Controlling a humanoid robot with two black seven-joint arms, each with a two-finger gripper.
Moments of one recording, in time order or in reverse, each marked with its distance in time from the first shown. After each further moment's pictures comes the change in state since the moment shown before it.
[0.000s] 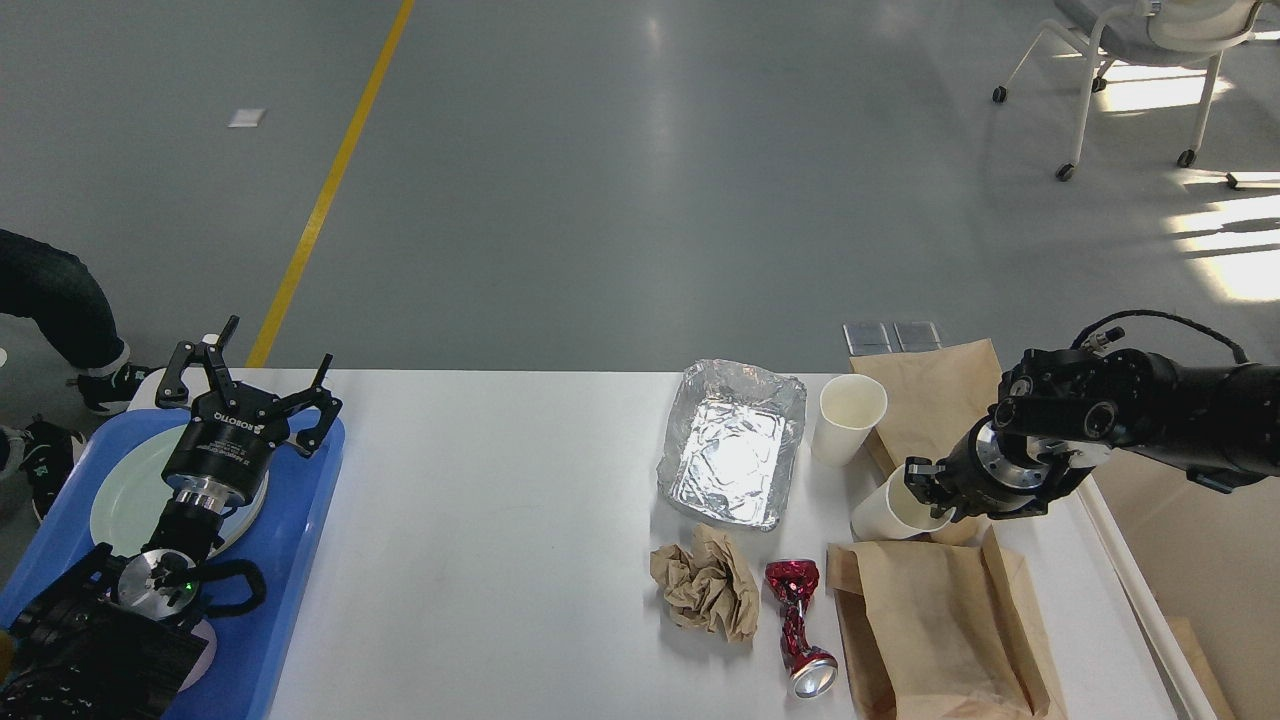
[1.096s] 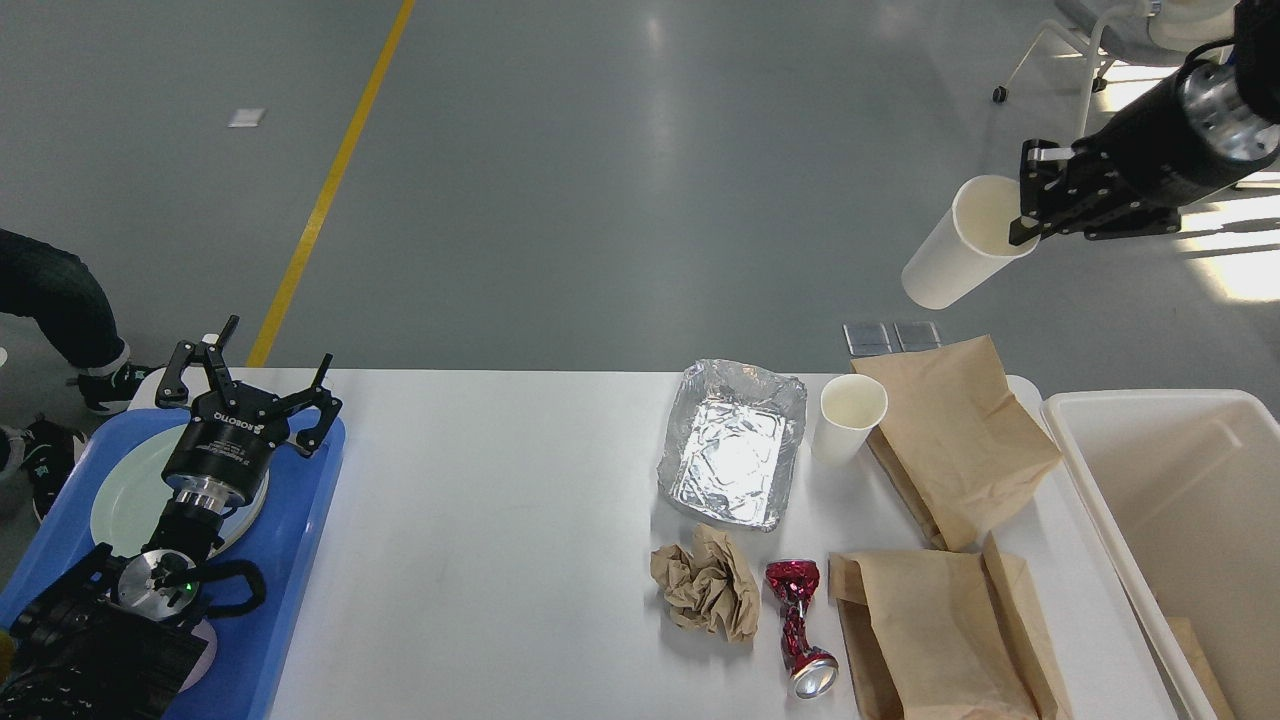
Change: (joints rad) left arm 0.001 0.000 0.000 0.000 0.000 0.000 0.000; right arm 0.630 -0.368 0.123 0.035 0.008 0.509 0.002
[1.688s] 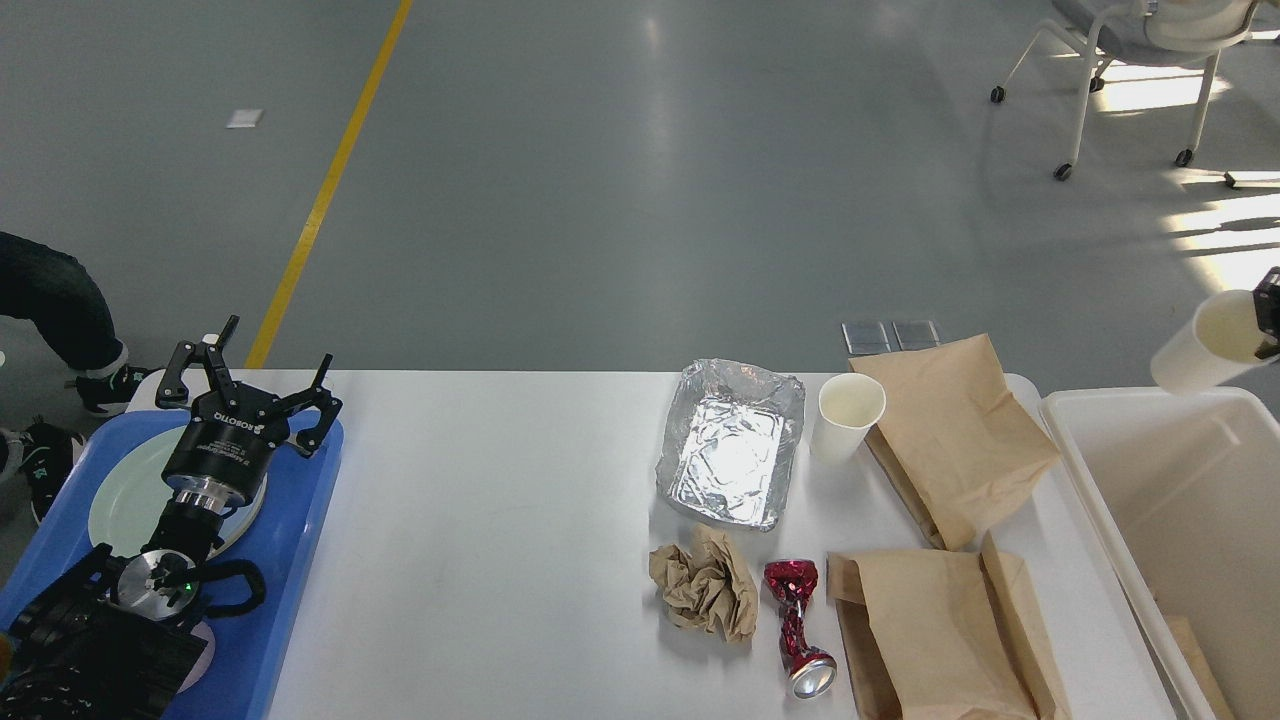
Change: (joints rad) left arm -0.001 0.000 0.000 0.000 0.000 0.000 0.000; right arm -0.548 -0.136 -0.011 -0.334 -0.012 -0.283 -0.002
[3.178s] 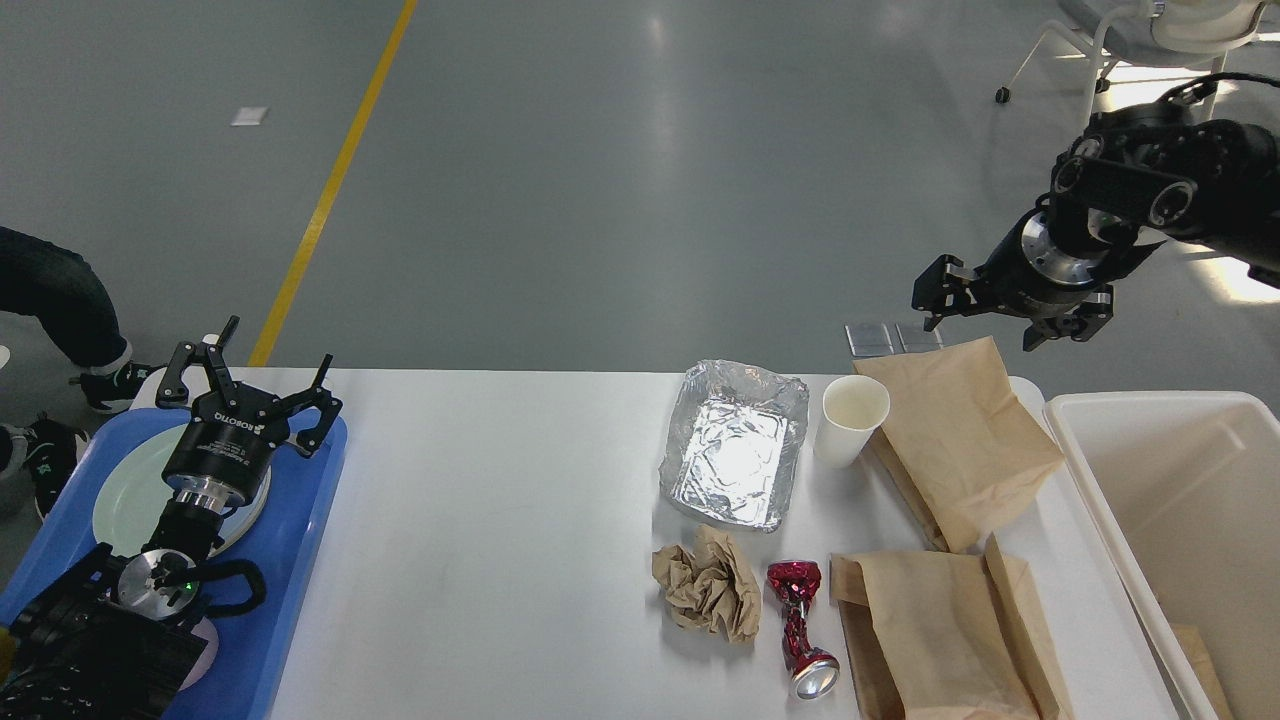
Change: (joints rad) left arm 0.000 0.000 0.000 0.000 0.000 0.000 0.000; right arm 0.286 0.537 -0.249 0.138 0.170 0.133 -0.010
